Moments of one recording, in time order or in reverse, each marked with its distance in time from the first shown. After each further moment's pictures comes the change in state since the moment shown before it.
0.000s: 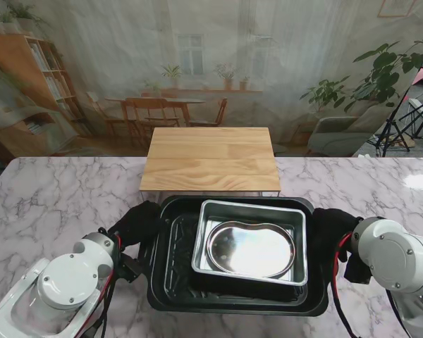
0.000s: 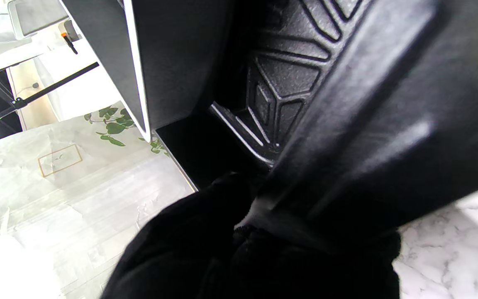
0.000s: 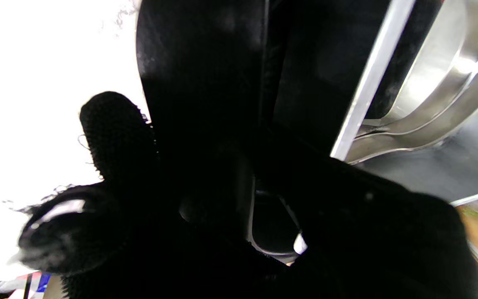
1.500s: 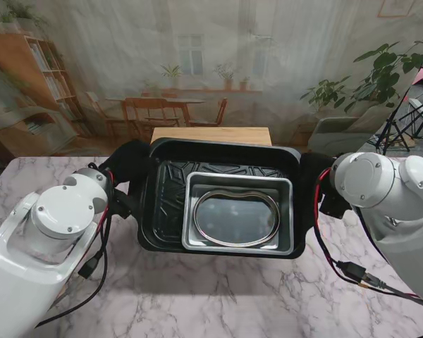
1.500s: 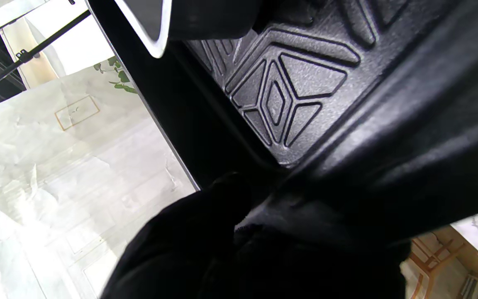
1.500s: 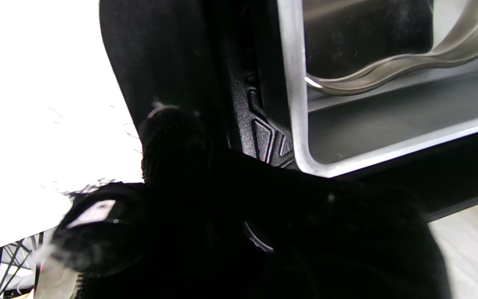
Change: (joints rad) left arm -0.344 0.002 0.021 0.057 -0.011 0.154 -0.031; right arm 0.553 0.075 -0.338 0.214 0.151 0.294 -0.014; left_hand 0.000 -0.003 0.006 0.000 0.002 0.011 0.000 0.005 0.015 0.063 -0.062 0.011 0.024 0.064 -0.003 0.014 0.043 0.076 0.001 -0.064; right_hand 0.125 0.013 0.159 0.019 0.101 0.010 -0.040 -0.013 -0.012 0.107 -0.217 0.012 0.053 -0.276 0.197 0.021 0.041 -0.292 0.015 0.013
